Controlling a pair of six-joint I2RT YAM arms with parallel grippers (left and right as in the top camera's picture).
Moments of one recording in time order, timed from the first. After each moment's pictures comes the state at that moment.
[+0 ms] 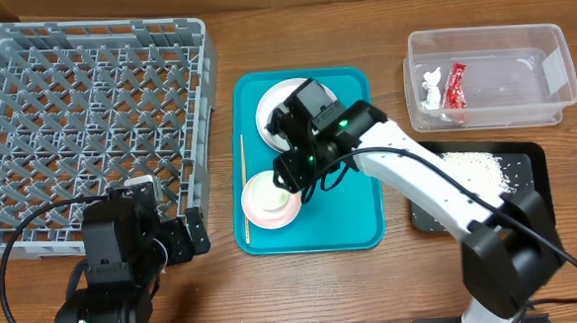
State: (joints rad) left arm 0.03 0.71 0.87 -1.04 0.07 -0.19; right arm 0.66 1.86 1.46 -0.85 -0.41 0.17
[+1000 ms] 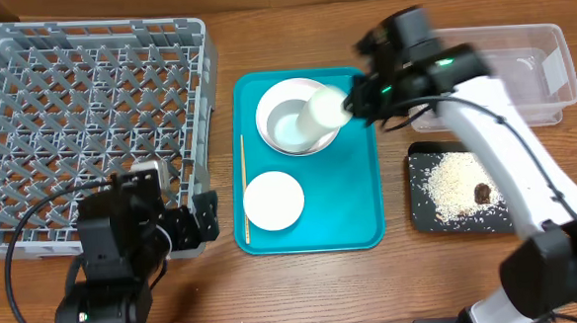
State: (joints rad) left arm 0.03 0.74 0.87 -0.89 0.26 -0.20; right arm 0.28 1.74 1.64 -0.98 -0.45 0.31
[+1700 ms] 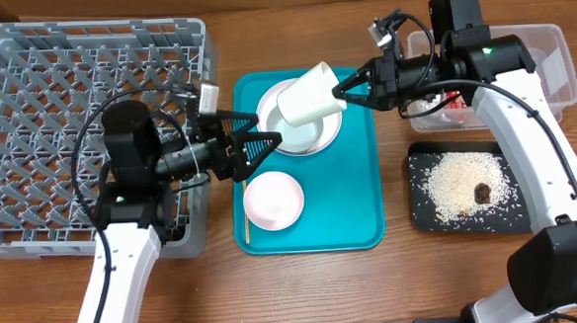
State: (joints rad) left arm -0.05 1.23 0.88 -0.02 1.13 -0.39; right arm 0.17 1.74 1.63 -0.93 -1.18 0.34
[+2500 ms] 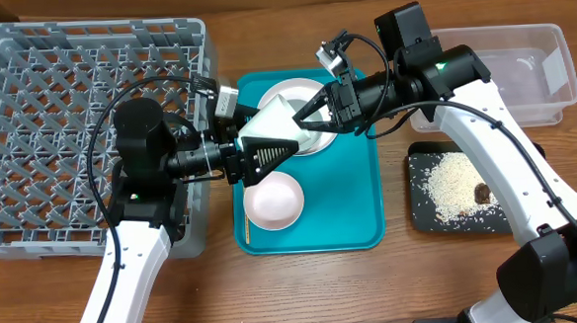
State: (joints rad) left arm -0.12 1.24 0.88 0.19 1.25 -0.47; right arm 0.35 1.75 1.63 -0.91 -1.26 0.34
